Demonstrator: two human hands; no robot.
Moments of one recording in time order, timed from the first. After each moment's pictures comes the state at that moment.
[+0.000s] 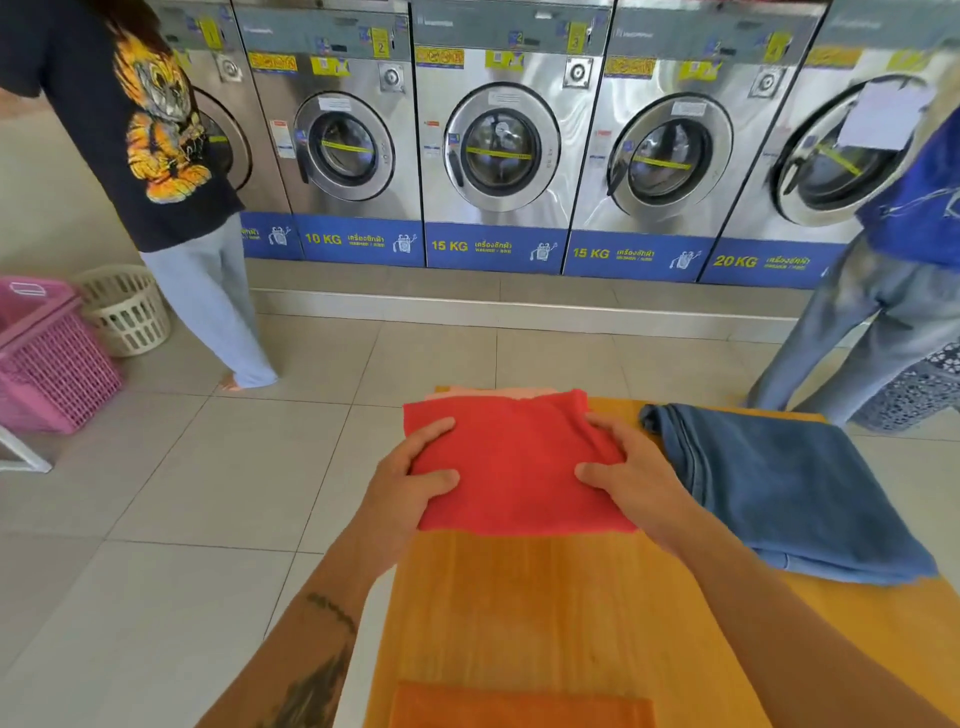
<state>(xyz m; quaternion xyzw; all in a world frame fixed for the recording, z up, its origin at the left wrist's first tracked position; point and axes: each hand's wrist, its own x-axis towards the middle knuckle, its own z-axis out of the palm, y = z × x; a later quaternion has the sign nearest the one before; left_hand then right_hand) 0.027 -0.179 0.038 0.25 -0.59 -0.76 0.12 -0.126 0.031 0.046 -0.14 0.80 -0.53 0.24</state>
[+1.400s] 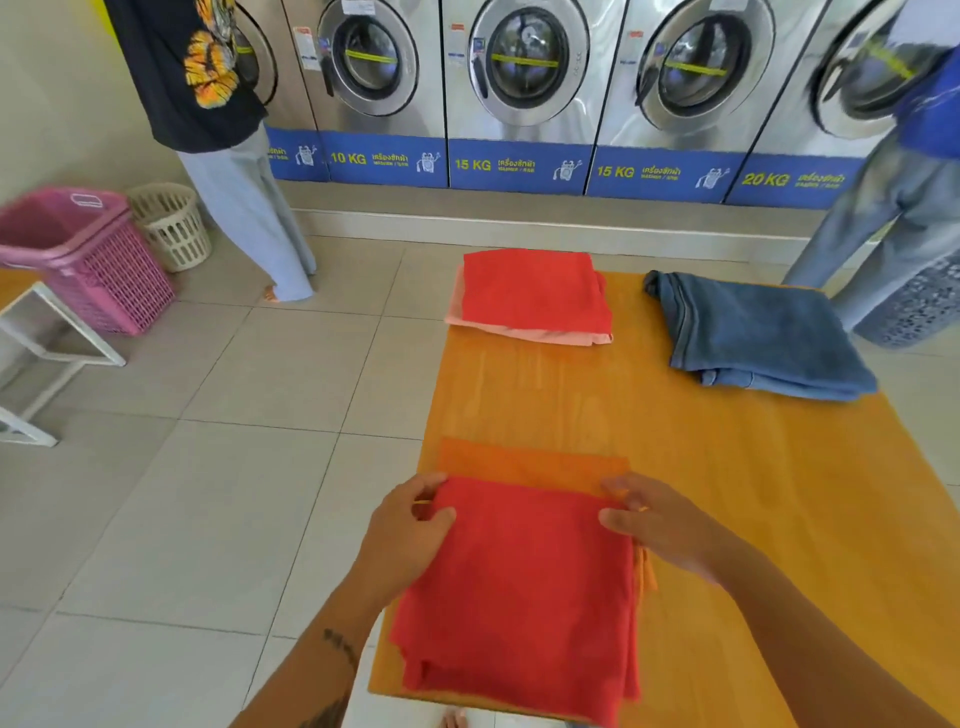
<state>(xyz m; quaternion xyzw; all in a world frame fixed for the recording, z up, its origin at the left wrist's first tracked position) 0.257 -0.057 -0.034 0.36 -0.77 -0.52 0.03 0.077 0.176 -0.004 -0.14 0.82 -0.37 0.42</state>
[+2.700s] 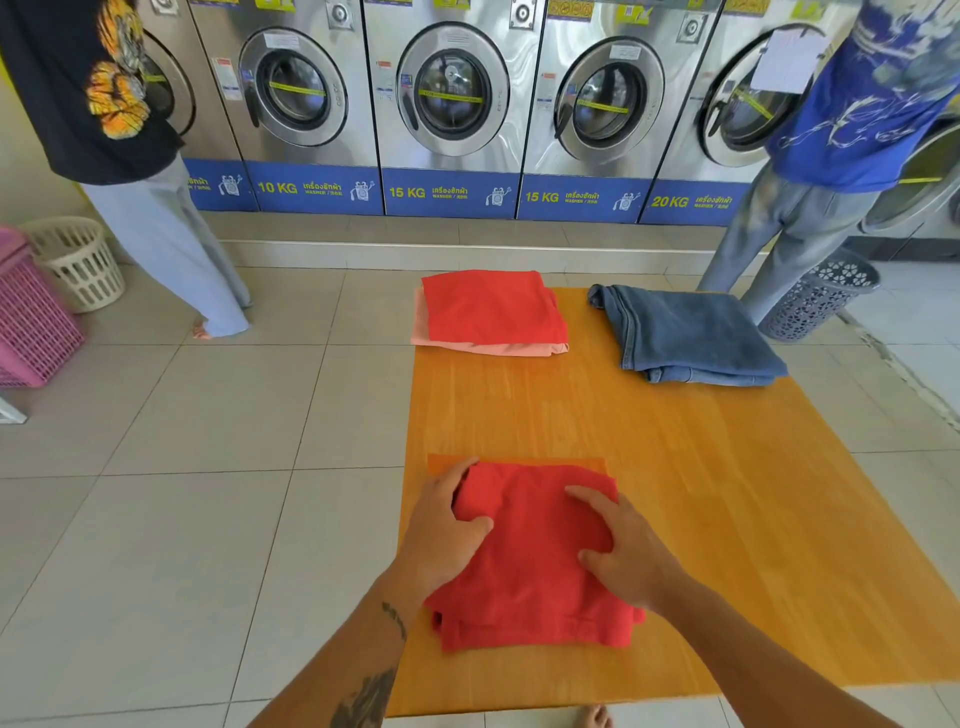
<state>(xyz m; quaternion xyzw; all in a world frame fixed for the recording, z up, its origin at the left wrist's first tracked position) 0.230 -0.049 -0.036 0.24 -0.79 -0.56 0.00 0.137 0.177 -0.032 -0.21 0.90 -0.30 0.23</state>
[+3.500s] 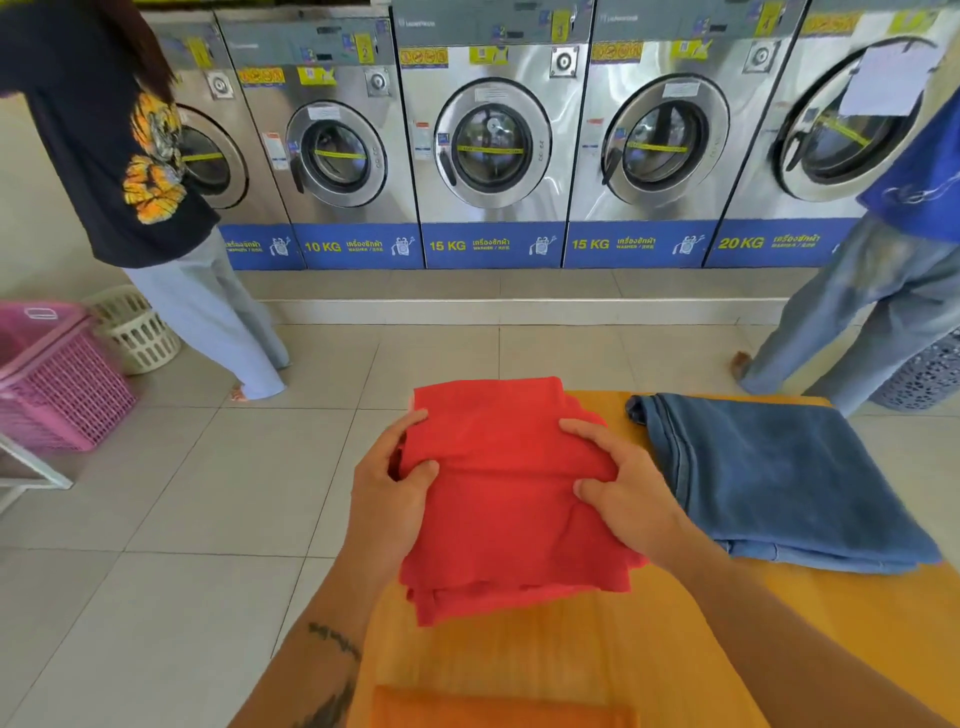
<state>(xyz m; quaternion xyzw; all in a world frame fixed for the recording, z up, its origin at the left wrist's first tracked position) 0.015 -0.139 0.047 0.30 -0.70 -0.59 0.25 -0.128 0.062 0.038 -0.24 0.80 -0.52 0.20</state>
